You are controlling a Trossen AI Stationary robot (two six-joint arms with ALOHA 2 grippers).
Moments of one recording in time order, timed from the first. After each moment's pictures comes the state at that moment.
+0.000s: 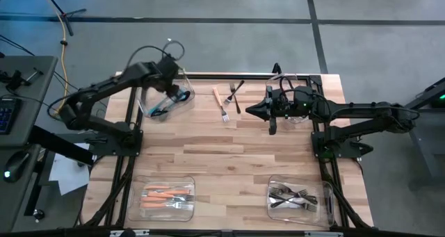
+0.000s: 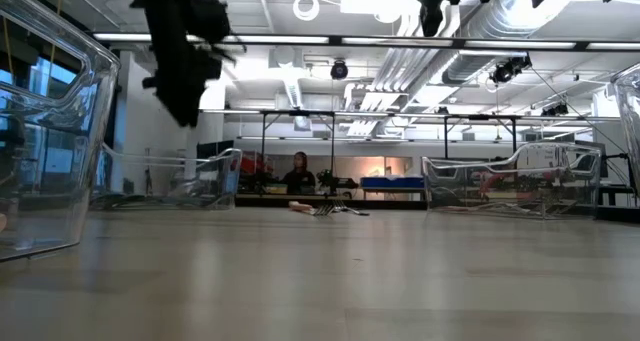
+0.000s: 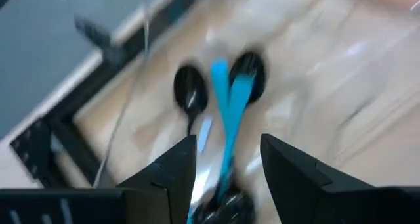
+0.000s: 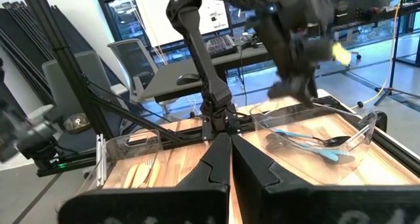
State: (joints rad) left arm 0.71 1.34 1.09 -0.96 -0.22 -0.11; right arm -0.16 1.06 0.75 0.28 -0.17 0.21
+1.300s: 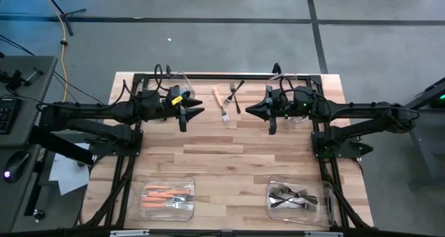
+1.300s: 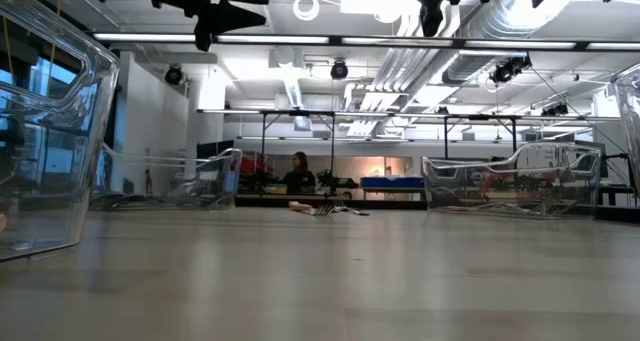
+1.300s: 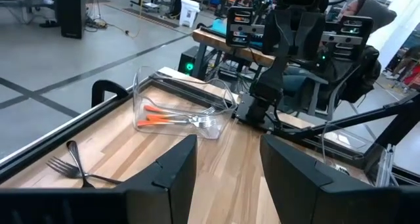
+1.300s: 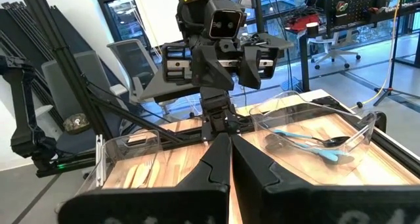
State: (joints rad) left arm 0.13 0.97 0.67 0.16 -0.11 -0.29; right arm -0.16 1.06 0.75 0.28 -0.17 0.21
